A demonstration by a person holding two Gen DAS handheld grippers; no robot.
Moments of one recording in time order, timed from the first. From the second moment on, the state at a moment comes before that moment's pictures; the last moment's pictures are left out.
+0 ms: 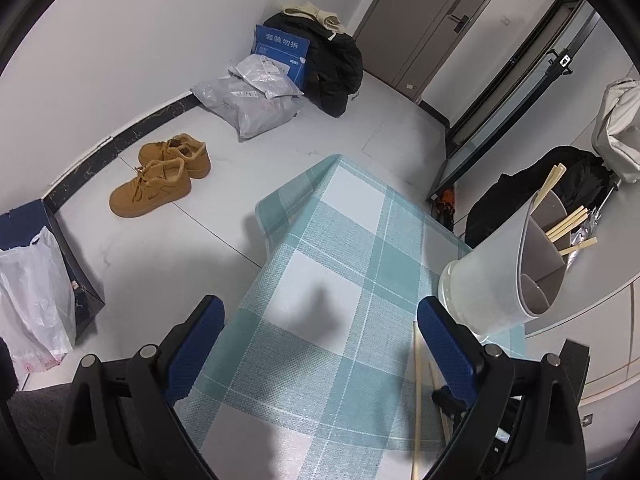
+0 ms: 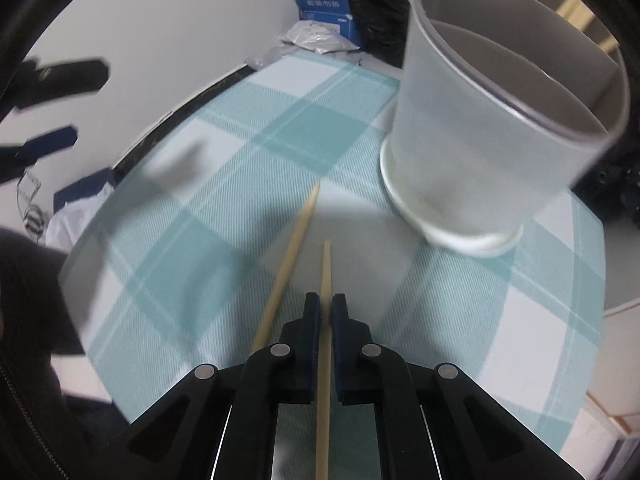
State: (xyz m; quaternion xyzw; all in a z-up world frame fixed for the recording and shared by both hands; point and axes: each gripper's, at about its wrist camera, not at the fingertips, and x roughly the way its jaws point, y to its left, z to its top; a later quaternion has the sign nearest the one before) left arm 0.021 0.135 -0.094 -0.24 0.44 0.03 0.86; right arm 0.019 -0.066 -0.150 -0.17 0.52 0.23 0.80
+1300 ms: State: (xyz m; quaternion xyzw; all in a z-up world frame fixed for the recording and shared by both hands) left arm 0.063 0.029 -0.144 -0.07 0.56 0.00 0.82; right arm 0.042 -0.225 -0.069 0.18 0.38 0.18 0.89
